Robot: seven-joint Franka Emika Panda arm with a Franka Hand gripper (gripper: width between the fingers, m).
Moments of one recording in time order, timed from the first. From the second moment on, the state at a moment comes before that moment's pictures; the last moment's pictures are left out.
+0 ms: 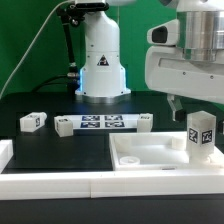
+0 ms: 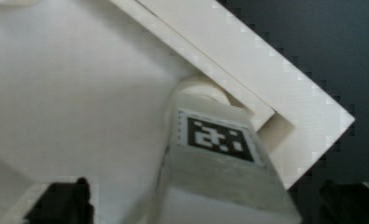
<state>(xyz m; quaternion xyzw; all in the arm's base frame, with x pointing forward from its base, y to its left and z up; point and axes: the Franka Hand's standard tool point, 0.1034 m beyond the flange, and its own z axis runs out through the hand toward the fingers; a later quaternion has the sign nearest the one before) 0.617 0.116 0.085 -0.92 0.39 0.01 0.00</state>
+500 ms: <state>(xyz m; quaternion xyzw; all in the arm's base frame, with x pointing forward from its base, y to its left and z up) 0.617 0.116 0.085 -0.99 0.12 0.01 0.01</state>
